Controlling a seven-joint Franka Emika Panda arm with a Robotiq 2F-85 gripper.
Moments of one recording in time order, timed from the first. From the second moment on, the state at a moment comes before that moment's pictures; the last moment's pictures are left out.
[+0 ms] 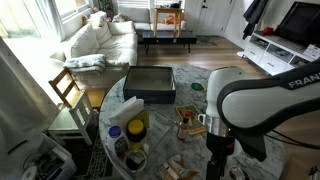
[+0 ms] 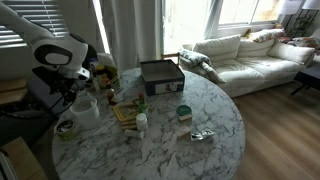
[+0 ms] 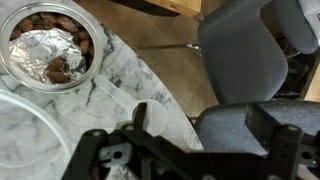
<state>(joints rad) 0.16 0.02 0.14 -2.46 0.53 2.09 -0.28</state>
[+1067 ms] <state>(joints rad) 0.12 0.10 0.13 -2.51 0.59 2.20 -0.55</state>
